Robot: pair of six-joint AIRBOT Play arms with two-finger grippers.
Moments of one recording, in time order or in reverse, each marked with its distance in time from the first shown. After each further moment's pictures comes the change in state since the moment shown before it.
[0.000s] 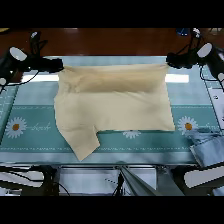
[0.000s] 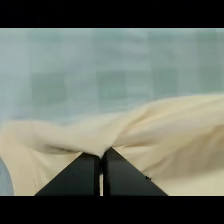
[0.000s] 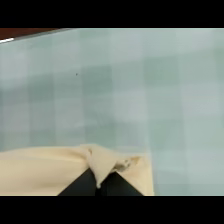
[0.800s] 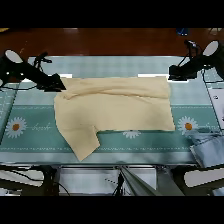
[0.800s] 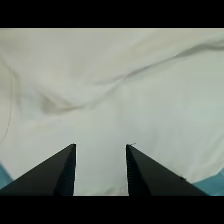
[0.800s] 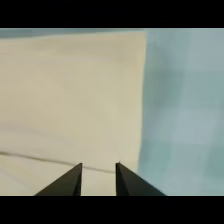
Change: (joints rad) left arm 0.080 -0.002 -0.013 0.033 -0.502 -0.086; right arm -0.030 0.049 0.014 -0.115 0.454 -0.089
